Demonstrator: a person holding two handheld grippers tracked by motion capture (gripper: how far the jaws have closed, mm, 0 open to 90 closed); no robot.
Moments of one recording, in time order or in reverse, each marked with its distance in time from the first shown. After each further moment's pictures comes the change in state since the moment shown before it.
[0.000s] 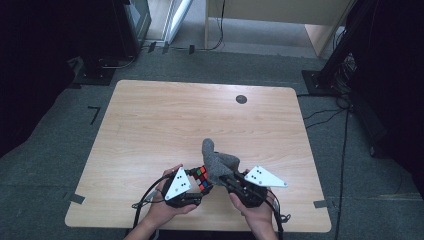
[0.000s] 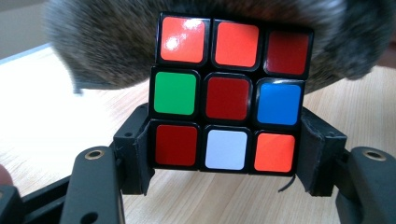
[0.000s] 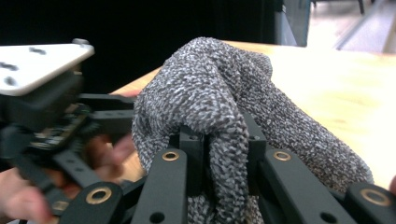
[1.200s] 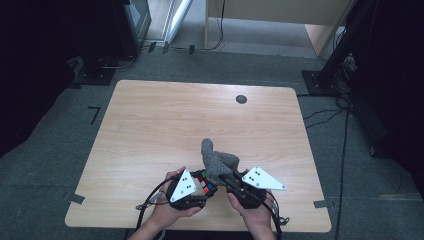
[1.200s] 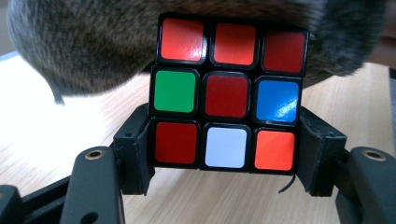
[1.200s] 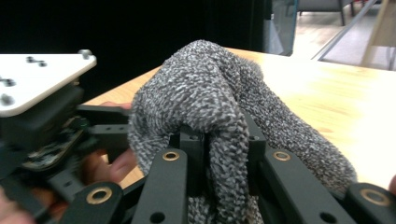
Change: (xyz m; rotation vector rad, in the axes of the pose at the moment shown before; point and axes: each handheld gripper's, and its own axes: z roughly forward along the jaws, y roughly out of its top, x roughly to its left) left arm -0.010 0.008 0.005 0.010 -0.014 0.002; right arm 0.007 0.007 -0.002 -0.005 -0.075 -0.030
